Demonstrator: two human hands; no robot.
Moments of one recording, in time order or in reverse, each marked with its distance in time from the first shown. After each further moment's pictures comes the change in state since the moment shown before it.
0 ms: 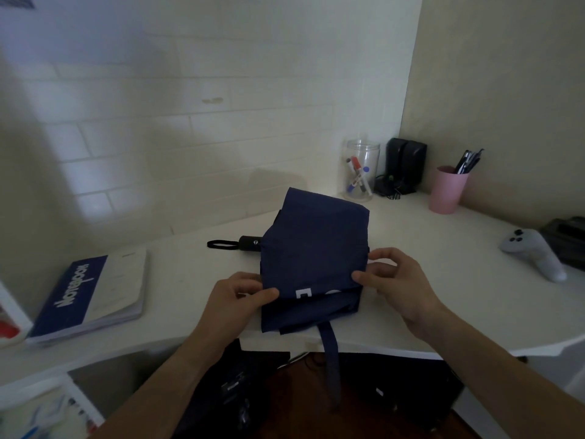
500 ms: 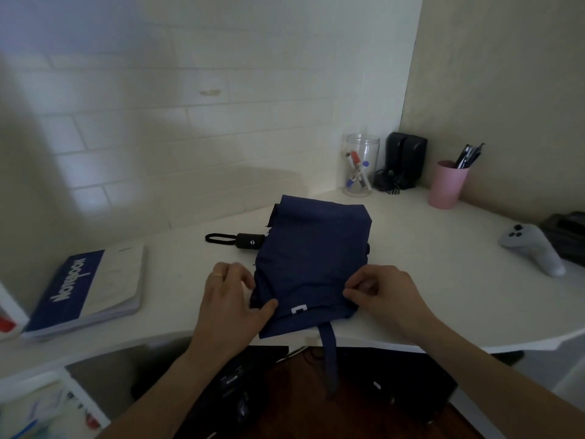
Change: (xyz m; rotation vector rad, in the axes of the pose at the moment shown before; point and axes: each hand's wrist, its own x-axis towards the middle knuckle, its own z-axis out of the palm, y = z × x) left_hand -0.005 -0.023 -0.001 0.694 0.183 0.407; right_hand -0.009 0.013 0.007 -0.682 -0.079 -0.225
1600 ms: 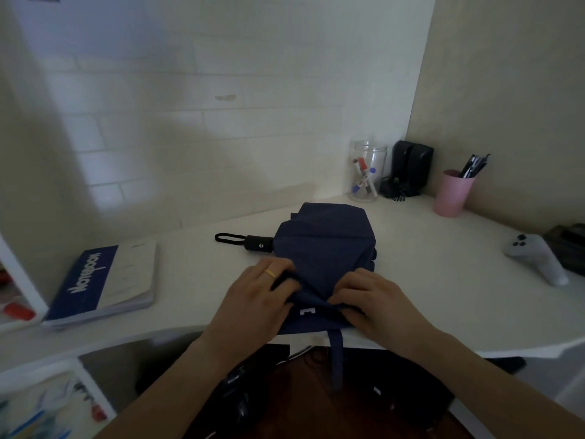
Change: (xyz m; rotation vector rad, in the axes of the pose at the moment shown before) left_hand 0.005 0.008 -0.008 0.274 -0.024 0.630; right_hand -0.009 -0.006 0.010 -0.387 -0.016 -0.753
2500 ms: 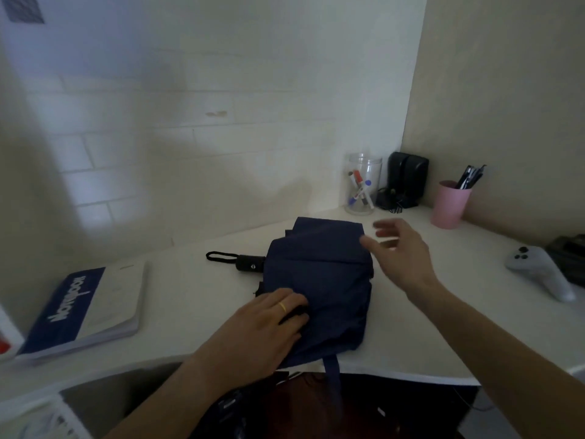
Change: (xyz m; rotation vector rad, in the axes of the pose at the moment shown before) left_hand 0.011 -0.003 0.012 0.048 -0.308 0.202; right_hand 0.060 0.062 -0.035 0.457 0.412 0.844
